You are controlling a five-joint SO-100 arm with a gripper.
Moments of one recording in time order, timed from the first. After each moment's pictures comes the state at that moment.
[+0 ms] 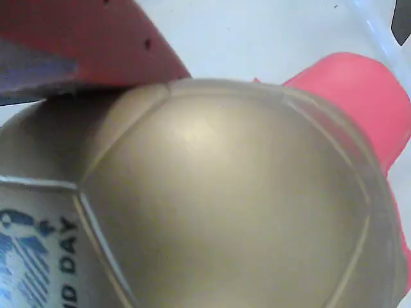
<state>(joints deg) 30.9 52.6 42.7 101.3 2.3</state>
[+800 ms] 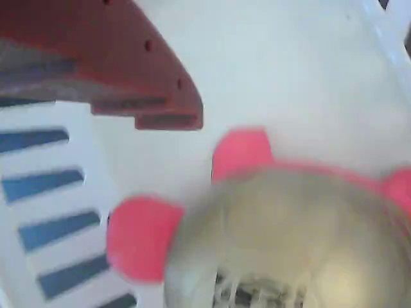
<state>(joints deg) 30.9 52.6 43.7 101.3 1.8</state>
